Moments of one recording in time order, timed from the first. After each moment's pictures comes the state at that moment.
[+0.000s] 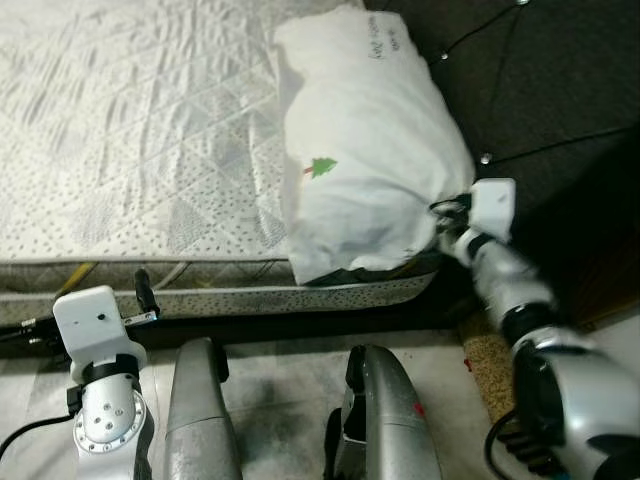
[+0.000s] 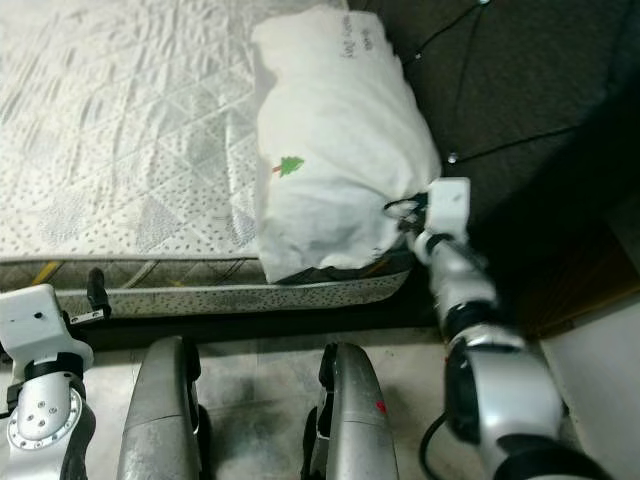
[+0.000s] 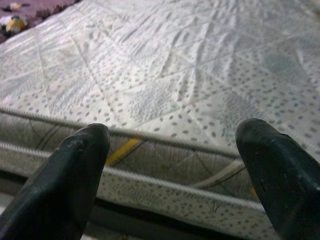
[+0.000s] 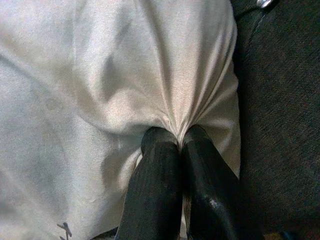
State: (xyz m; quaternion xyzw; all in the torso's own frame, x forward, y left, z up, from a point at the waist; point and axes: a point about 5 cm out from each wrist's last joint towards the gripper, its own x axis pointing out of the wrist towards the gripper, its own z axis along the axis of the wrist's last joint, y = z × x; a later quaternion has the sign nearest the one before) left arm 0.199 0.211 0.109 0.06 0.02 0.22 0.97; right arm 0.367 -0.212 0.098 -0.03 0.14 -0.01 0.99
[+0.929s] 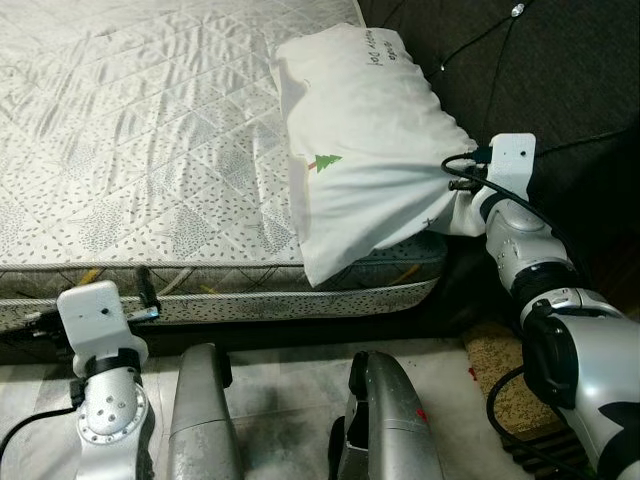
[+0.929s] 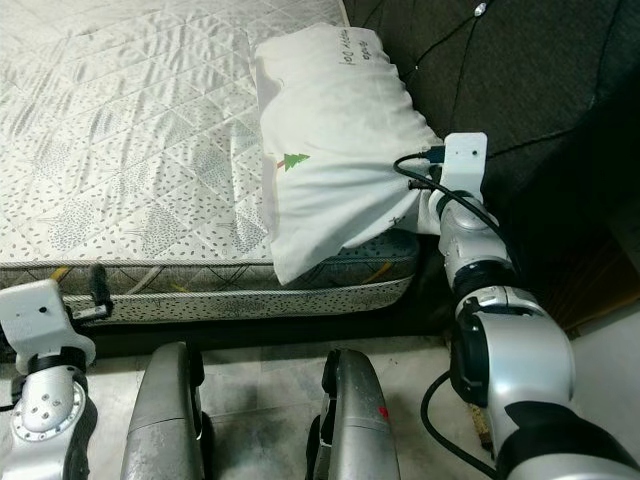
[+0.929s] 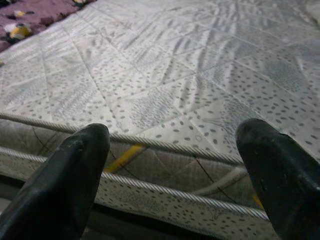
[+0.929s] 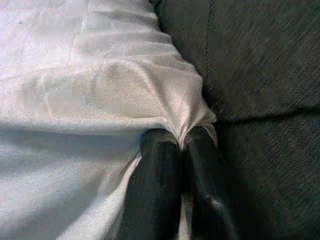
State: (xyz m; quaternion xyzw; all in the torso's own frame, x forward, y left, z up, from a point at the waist) left arm 0.202 0.209 0.103 0.06 0.03 0.21 0.98; right arm 0.392 -0.224 0.150 -0.04 0.09 -0.04 0.99
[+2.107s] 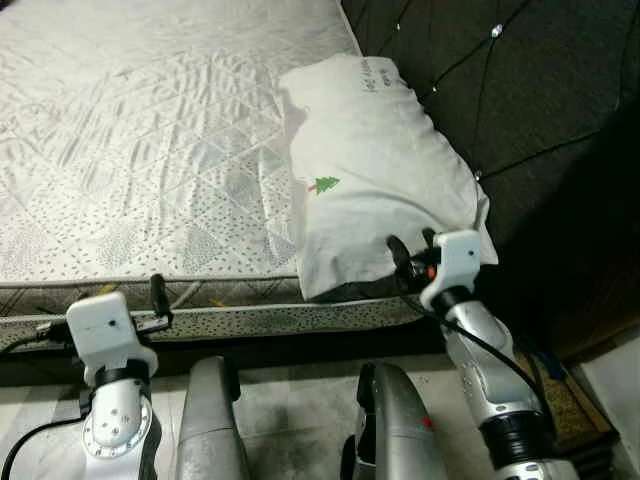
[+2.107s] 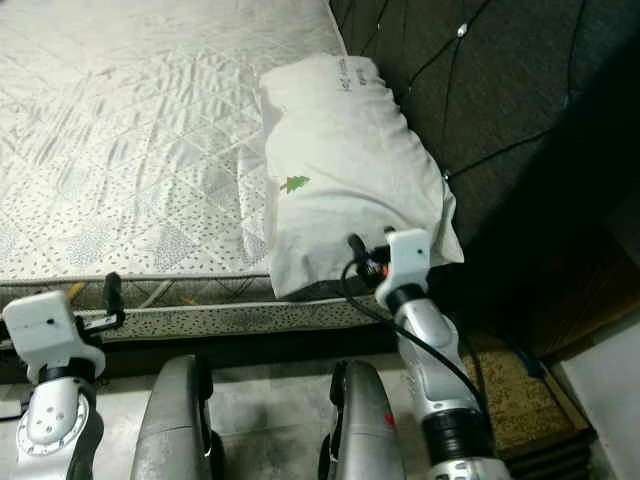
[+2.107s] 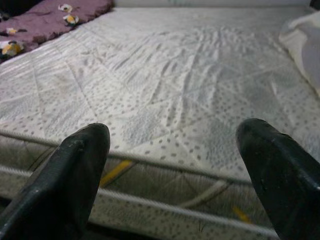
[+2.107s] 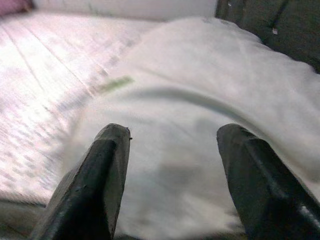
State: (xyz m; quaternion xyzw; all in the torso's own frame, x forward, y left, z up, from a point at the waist) left arm 0.201 0.202 0.101 0.03 0.02 0.18 0.98; right arm 0.296 -0.149 0.097 0.02 0.00 0.13 0.99
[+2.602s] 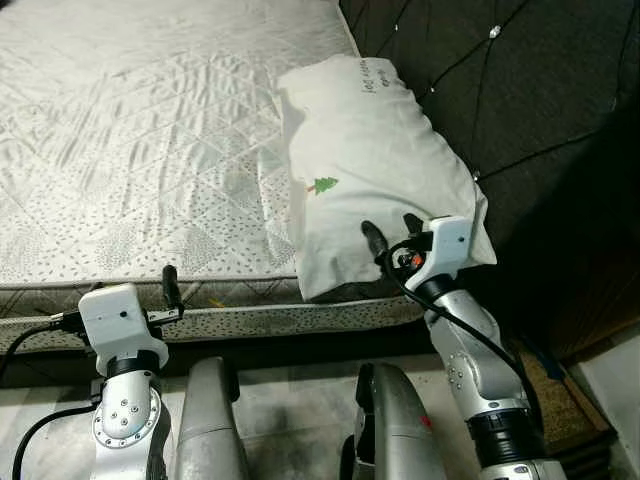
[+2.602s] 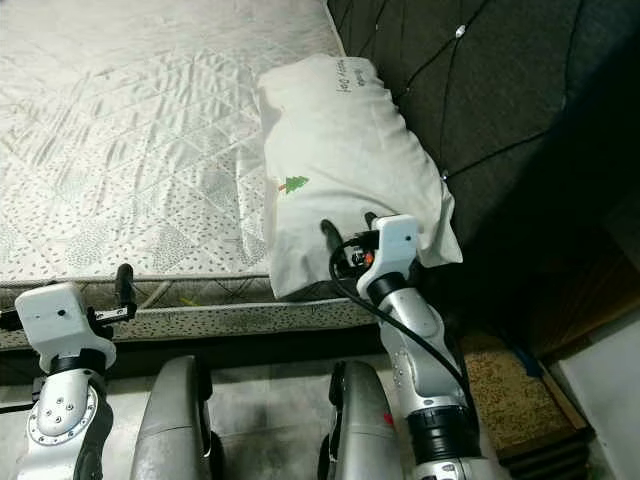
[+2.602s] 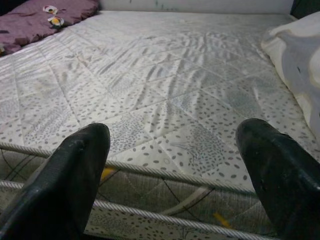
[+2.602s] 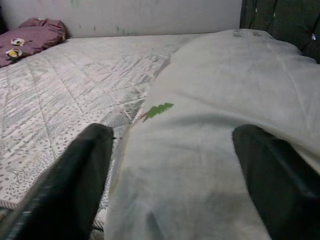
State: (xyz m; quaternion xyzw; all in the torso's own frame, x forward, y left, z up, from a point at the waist) left arm 0.205 0.195 0.102 0.02 0.02 0.16 0.99; right arm 0.296 -0.128 0.113 0.07 -0.01 0.17 0.98
